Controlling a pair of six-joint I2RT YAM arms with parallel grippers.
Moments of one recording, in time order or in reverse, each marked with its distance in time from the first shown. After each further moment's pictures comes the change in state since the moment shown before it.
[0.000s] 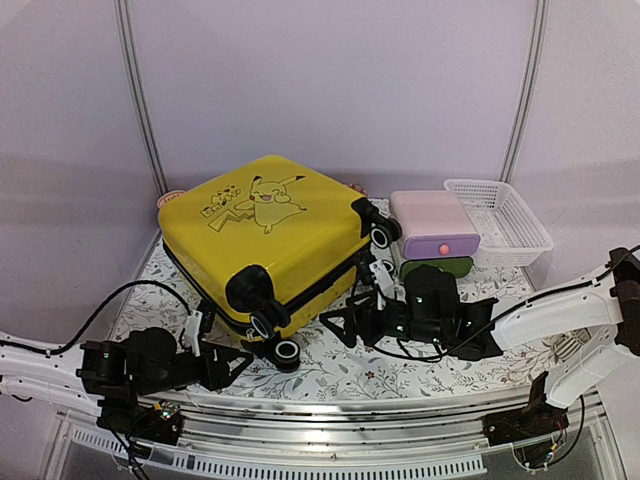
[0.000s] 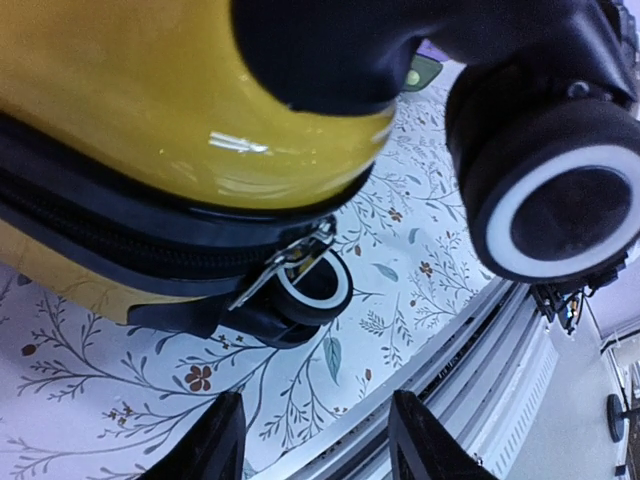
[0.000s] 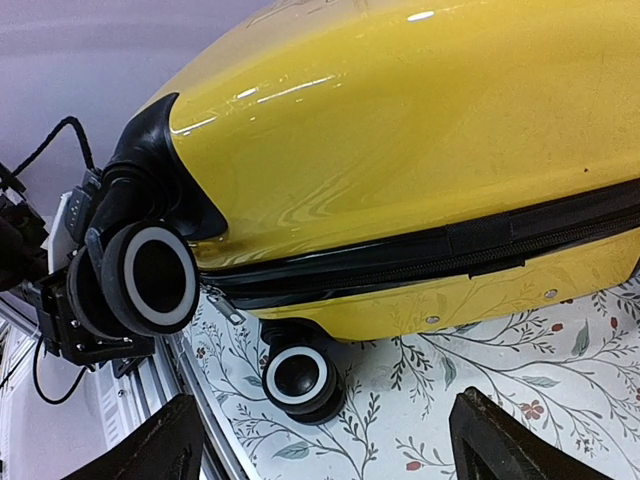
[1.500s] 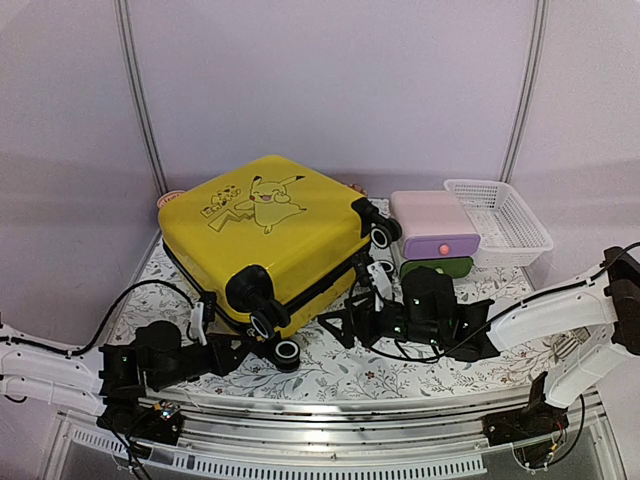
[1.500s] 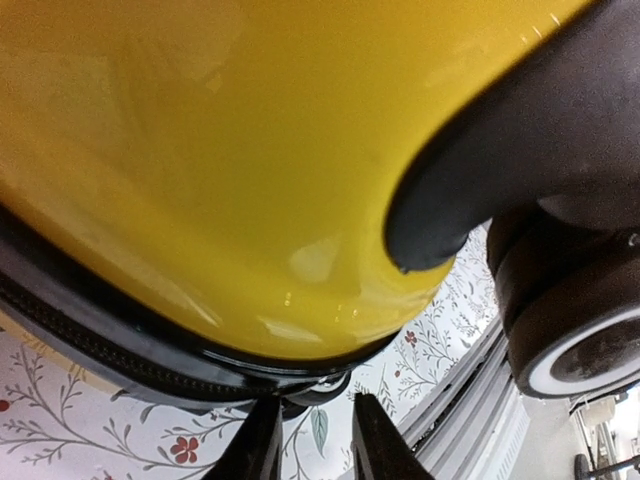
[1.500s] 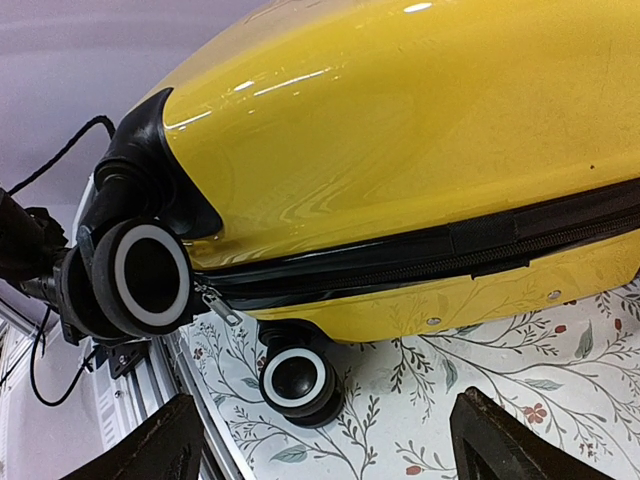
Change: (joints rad) left arm 0.138 0.210 -0.089 0.424 0.036 -0.031; right arm 0.000 0.024 -0.001 0.033 -0.002 -0.001
